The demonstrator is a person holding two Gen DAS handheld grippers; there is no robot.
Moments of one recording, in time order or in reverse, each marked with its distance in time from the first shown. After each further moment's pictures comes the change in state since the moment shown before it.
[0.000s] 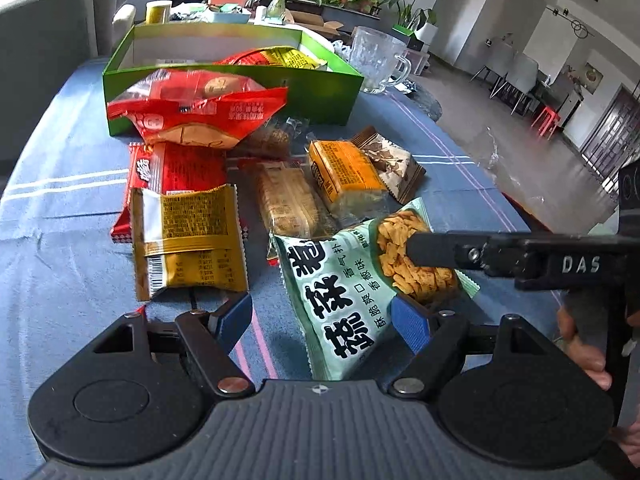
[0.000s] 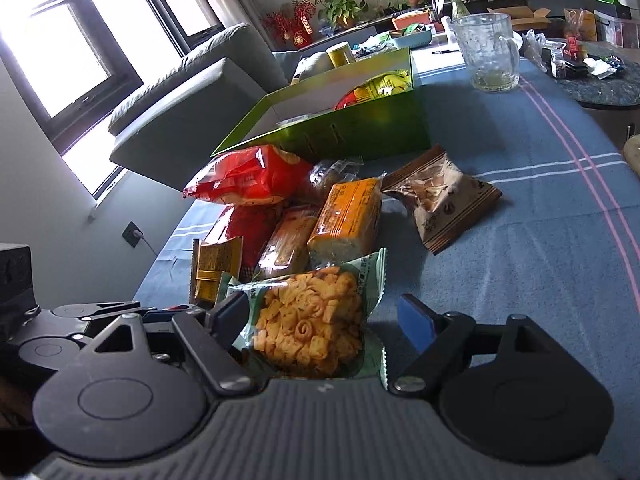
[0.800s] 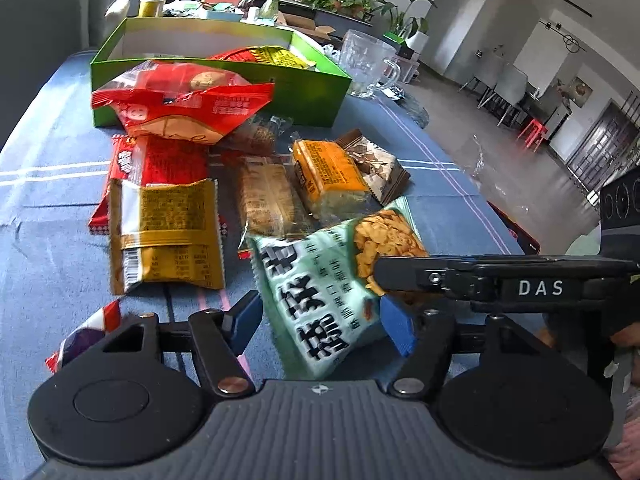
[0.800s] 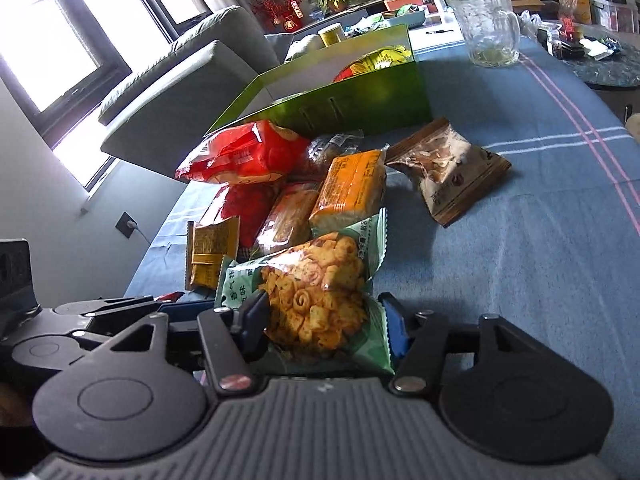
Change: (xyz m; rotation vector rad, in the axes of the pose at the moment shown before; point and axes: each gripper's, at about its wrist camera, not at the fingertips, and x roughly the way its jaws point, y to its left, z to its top) left arm 0.002 -0.001 -0.004 -0.032 -0.016 -0.046; right arm 0.009 0.004 -0.006 0.032 0.051 -0.018
